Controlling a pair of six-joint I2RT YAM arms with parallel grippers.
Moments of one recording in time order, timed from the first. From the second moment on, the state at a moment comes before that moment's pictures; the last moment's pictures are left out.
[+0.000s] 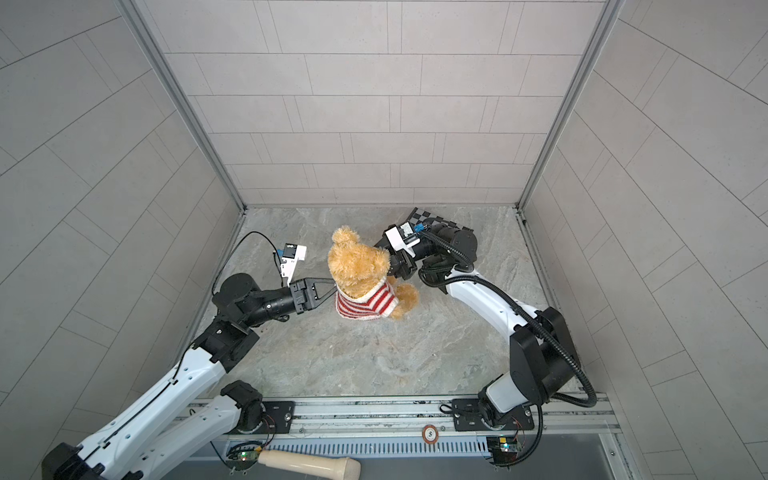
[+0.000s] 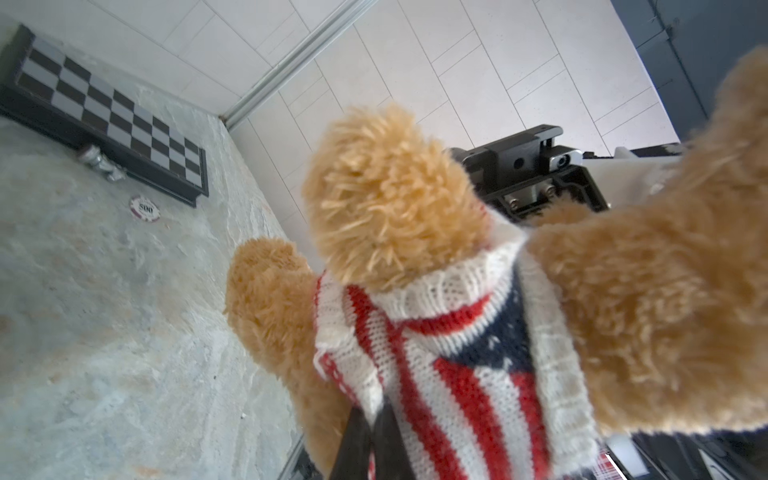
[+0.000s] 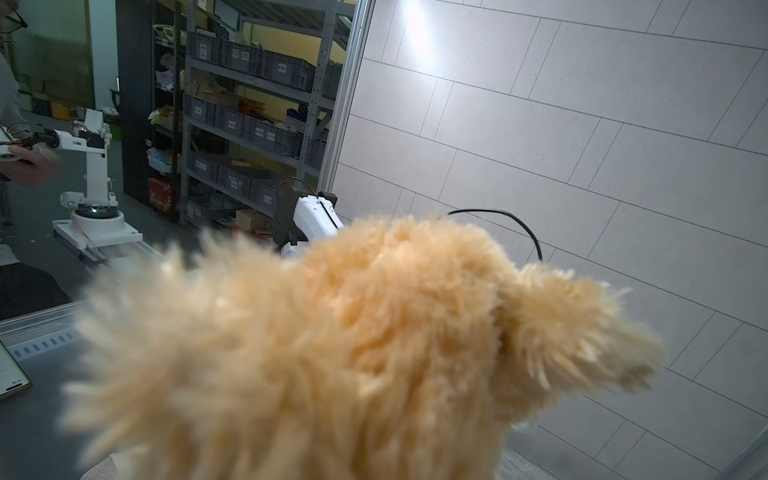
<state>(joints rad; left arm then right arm) -0.49 0.80 0.61 0.20 0.72 -0.98 0.49 1.50 1.16 1.29 -1.45 0.60</state>
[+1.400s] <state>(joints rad) -0.56 0.65 0.58 -0.02 0.64 -0.88 0.41 1.50 1.12 1.21 -1.25 0.48</state>
